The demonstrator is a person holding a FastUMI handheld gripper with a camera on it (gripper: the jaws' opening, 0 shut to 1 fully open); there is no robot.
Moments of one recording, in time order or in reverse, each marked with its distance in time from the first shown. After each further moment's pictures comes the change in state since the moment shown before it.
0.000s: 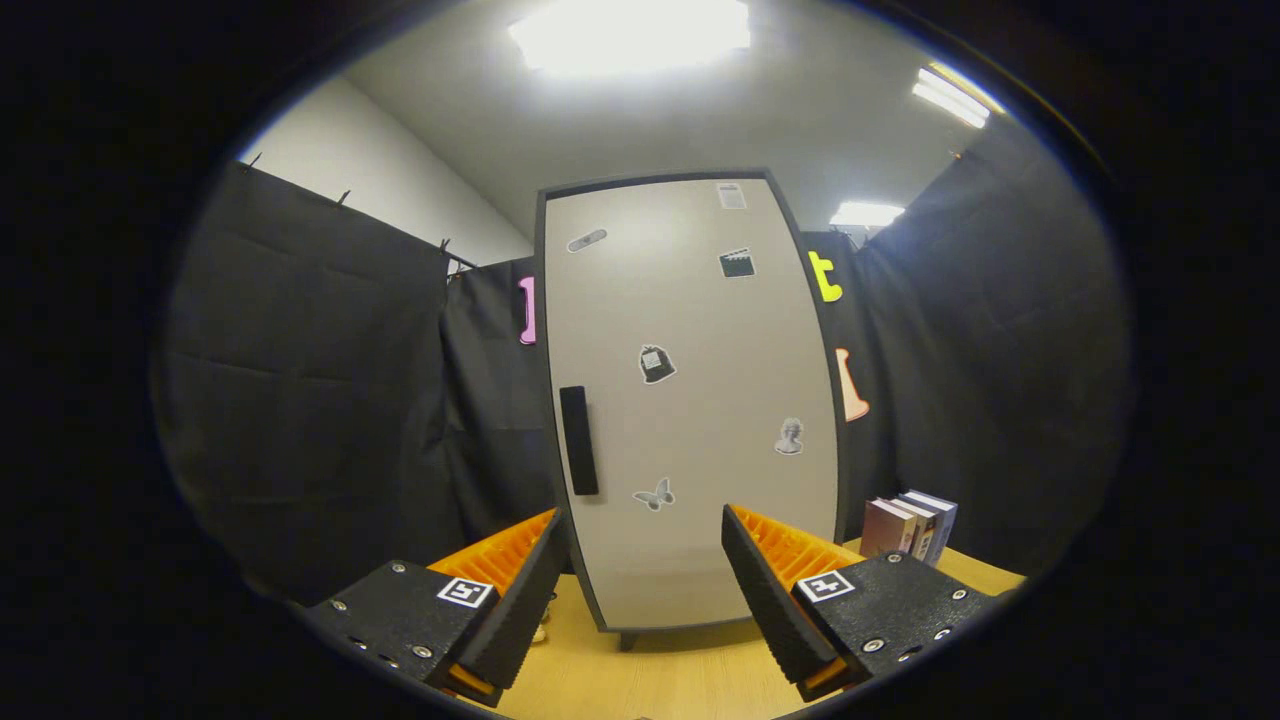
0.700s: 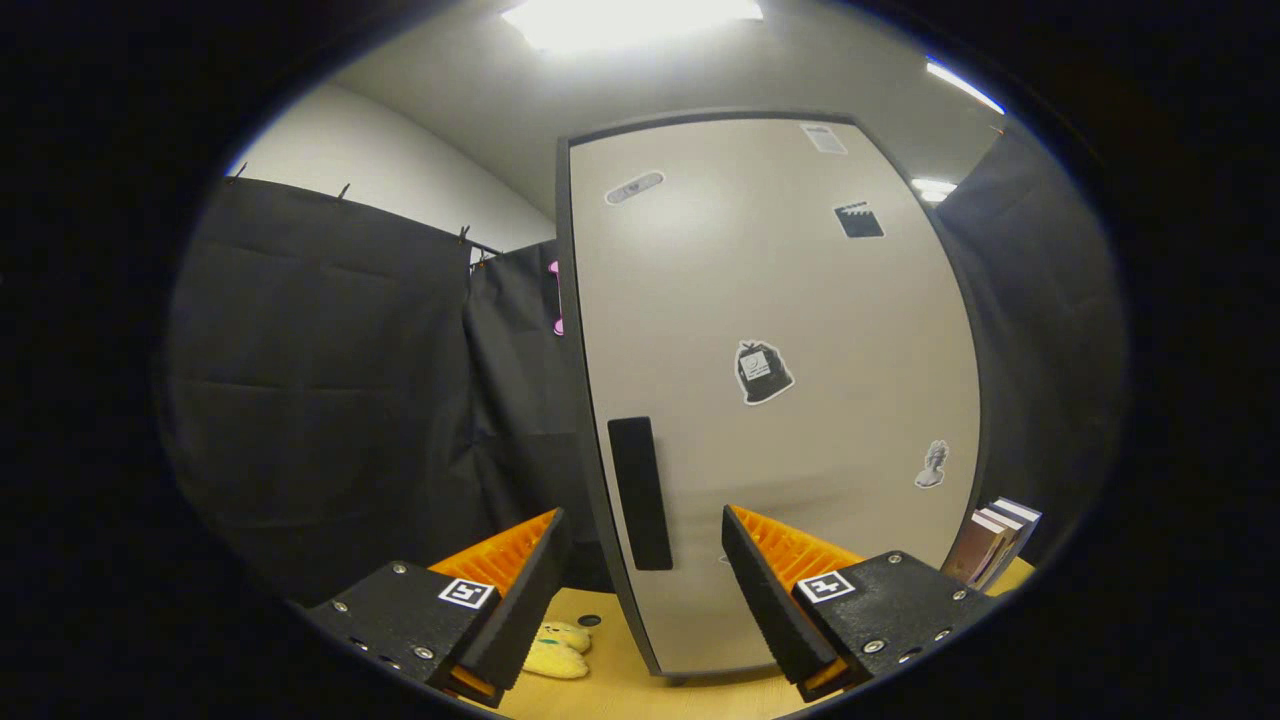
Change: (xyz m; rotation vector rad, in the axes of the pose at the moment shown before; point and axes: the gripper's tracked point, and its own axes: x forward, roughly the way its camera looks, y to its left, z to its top) arm 0.150 0.045 -0.003 0.048 0.098 0.090
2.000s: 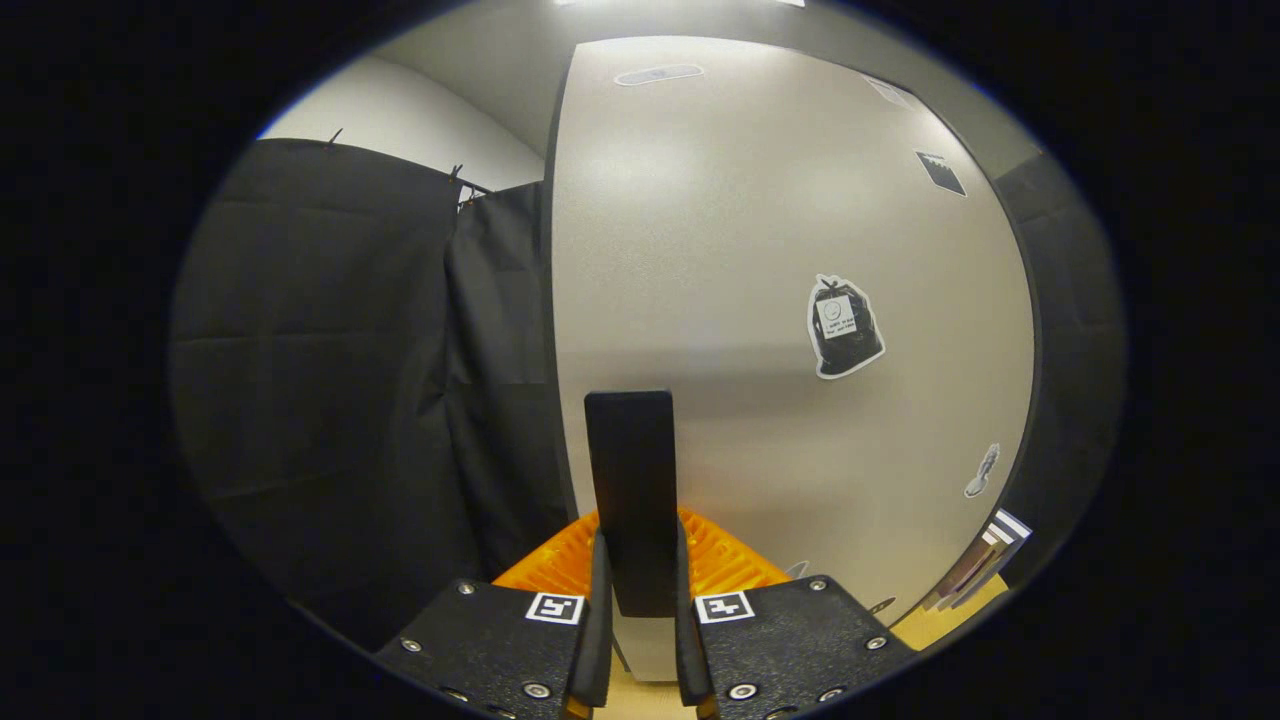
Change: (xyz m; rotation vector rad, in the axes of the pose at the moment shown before) arm 0.053 0.006 -0.015 -0.082 0.114 -0.029
